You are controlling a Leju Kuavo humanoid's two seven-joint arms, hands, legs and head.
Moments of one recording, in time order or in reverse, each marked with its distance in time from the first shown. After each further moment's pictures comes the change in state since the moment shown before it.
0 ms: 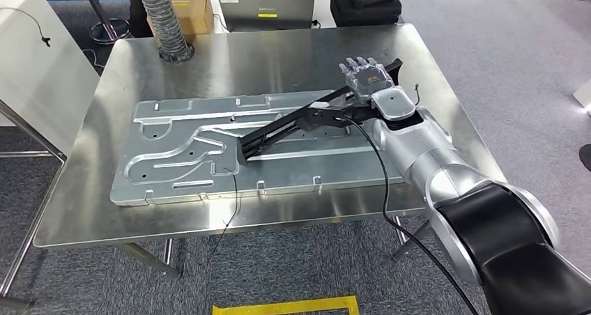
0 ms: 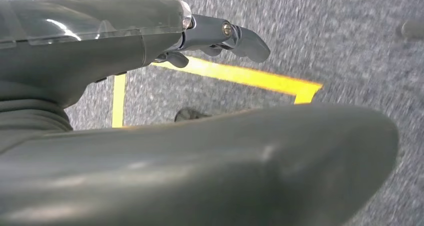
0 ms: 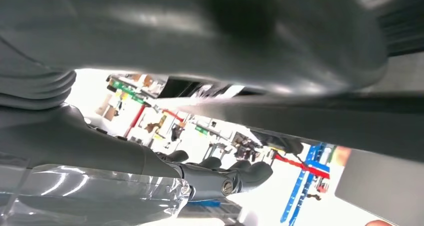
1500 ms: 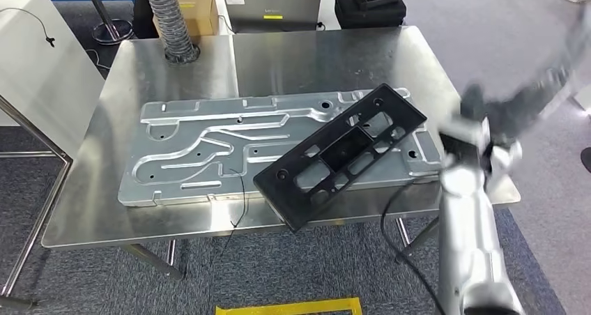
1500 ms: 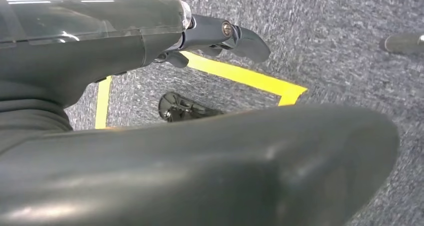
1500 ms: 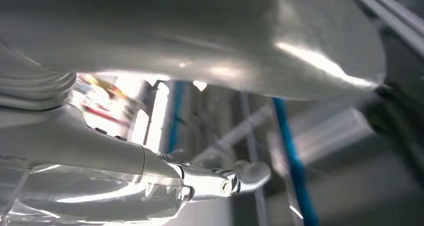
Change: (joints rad) left arm 0.020 -0.027 0.076 0.000 0.040 -0.005 -0.060; right arm 0.678 -0.035 -0.590 -1.296 -0.701 -0.616 -0.620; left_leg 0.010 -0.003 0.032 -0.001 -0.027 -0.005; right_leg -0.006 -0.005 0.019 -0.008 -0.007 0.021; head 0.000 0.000
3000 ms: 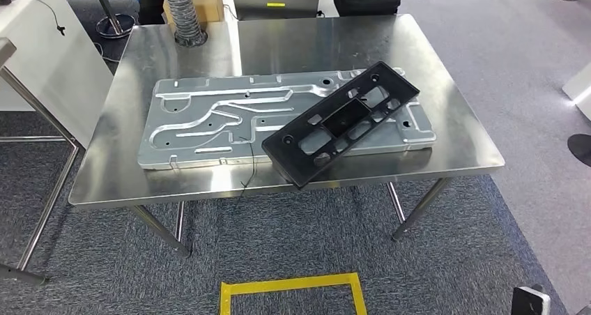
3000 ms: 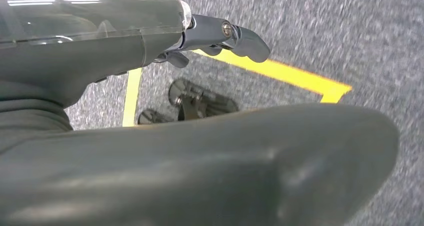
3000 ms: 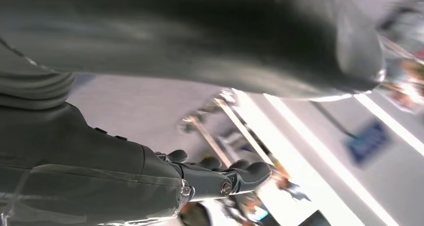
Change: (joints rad) left arm 0.003 -0.073 0.035 0.000 -0.025 -0.015 0.000; right arm 0.600 0.087 -0.749 0.477 -0.177 0.041 -0.045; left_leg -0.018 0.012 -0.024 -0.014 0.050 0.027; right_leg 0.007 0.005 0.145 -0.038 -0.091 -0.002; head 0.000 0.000
